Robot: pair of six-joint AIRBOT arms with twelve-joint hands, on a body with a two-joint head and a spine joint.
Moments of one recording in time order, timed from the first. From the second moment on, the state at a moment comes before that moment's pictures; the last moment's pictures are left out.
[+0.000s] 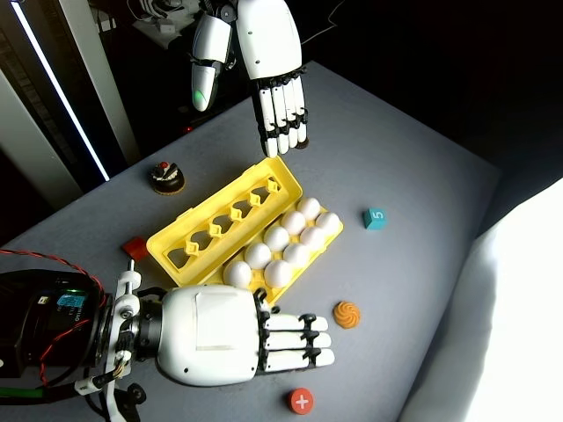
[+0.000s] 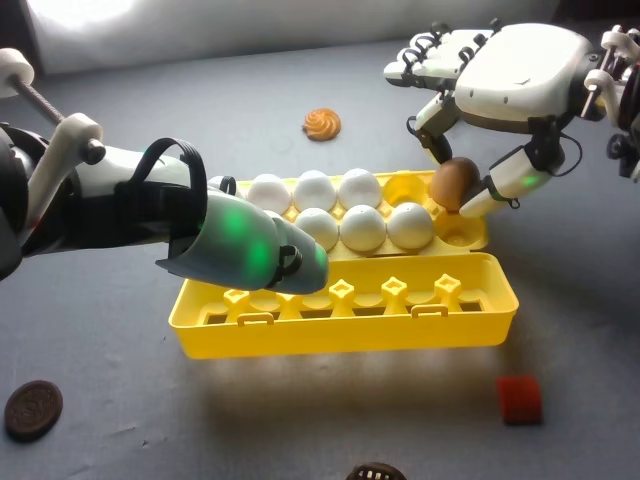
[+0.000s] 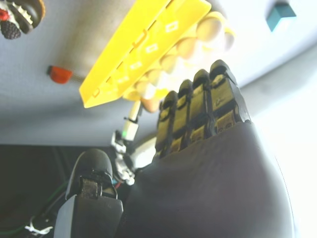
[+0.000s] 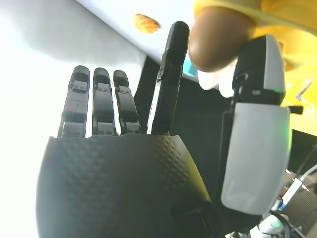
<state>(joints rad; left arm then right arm) -0.04 -0.79 0.52 0.54 1.09 -0.14 -0.43 -1.31 1.55 -0.43 0.42 -0.70</state>
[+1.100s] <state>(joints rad) -0.04 -0.79 0.52 0.56 1.09 -0.15 -0.37 -1.24 1.55 -0.44 0.42 -0.70</state>
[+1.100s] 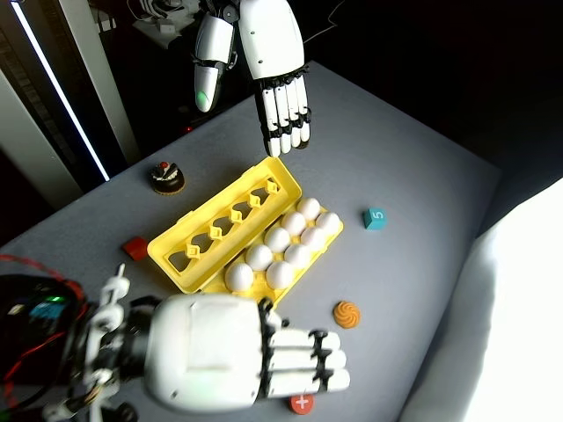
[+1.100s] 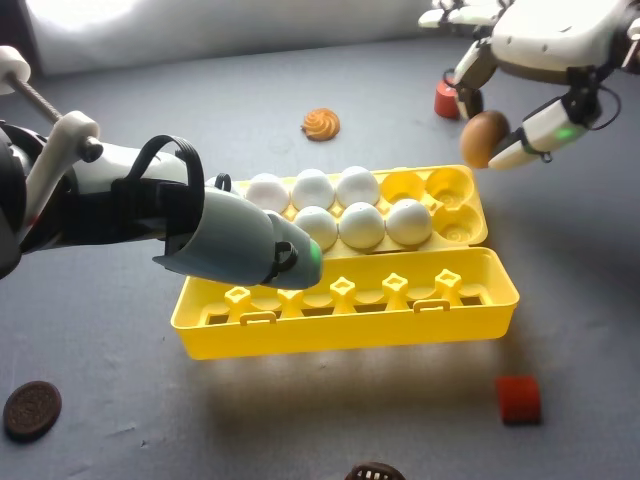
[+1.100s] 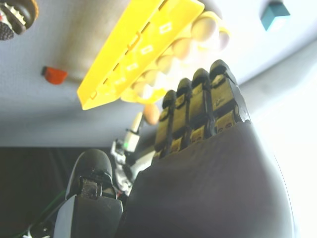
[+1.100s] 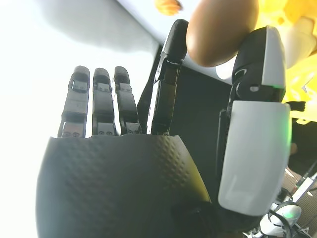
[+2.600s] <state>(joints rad) -0.04 -0.79 0.52 0.56 1.09 -0.15 -0.53 -1.19 1.55 -0.37 0.50 -0.71</state>
